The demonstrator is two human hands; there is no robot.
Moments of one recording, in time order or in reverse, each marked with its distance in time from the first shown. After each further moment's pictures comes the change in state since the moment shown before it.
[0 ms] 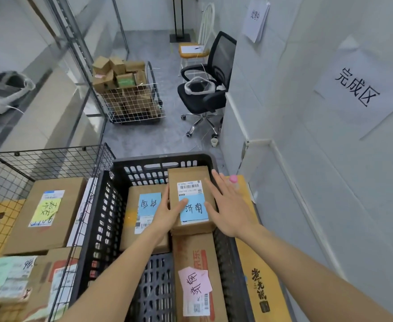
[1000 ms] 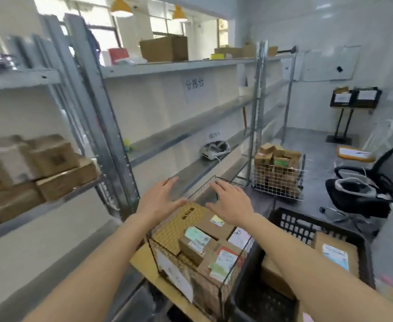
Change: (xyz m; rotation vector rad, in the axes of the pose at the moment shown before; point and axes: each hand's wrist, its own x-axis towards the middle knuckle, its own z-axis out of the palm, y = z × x) left_hand -0.455 0.092 -0.309 1.044 0.912 0.167; right_hand -0.088 -0.427 -0.114 -0.015 0.051 -0.795
